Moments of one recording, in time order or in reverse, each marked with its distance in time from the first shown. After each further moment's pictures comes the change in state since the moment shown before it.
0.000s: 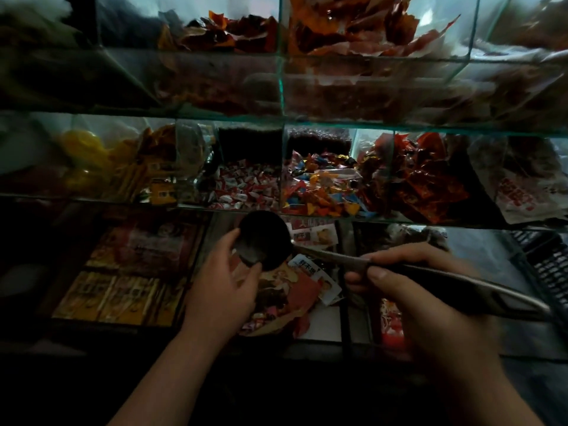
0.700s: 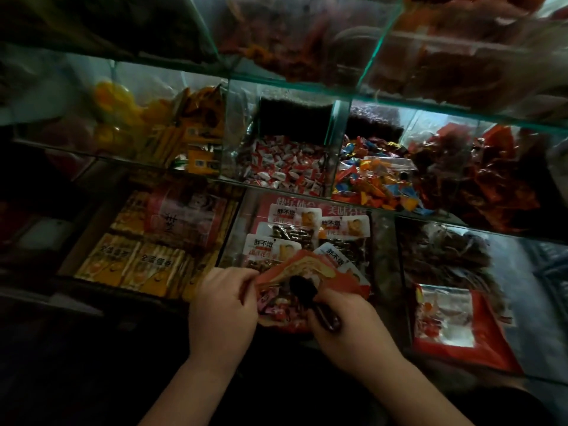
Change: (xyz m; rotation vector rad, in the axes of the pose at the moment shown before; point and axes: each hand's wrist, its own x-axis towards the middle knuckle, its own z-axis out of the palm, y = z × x) left_hand -0.037 -0.051 -0.025 0.274 0.226 0.078; right_hand 0.018 0.085 0.101 -0.916 -0.228 -0.408
